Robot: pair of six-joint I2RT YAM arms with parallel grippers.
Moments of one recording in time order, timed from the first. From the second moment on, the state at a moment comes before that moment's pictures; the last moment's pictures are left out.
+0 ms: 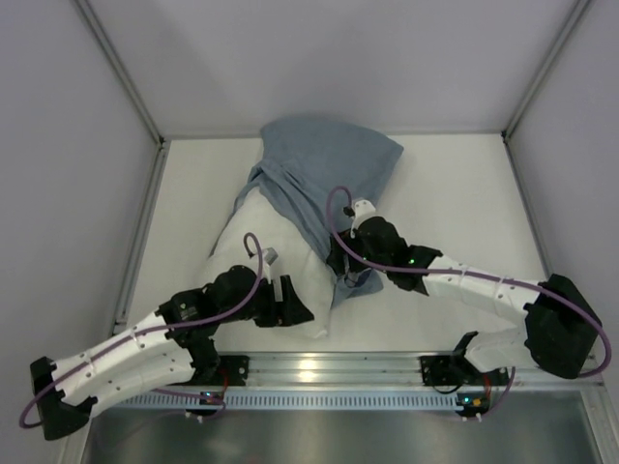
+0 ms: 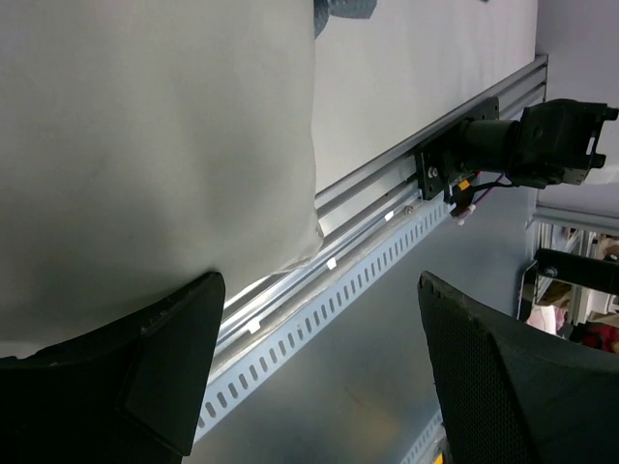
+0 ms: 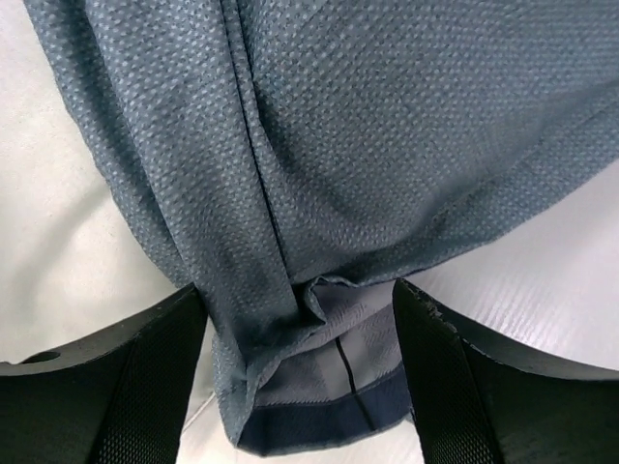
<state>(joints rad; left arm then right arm) -0.96 0.67 0.58 -0.54 0.13 -0.97 0.88 1.29 0.79 -0.10 0.13 0.40</state>
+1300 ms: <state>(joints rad) -1.24 0.67 0.30 -0.41 -0.34 -1.42 0.86 1.27 0.71 0.13 -0.12 0.46</state>
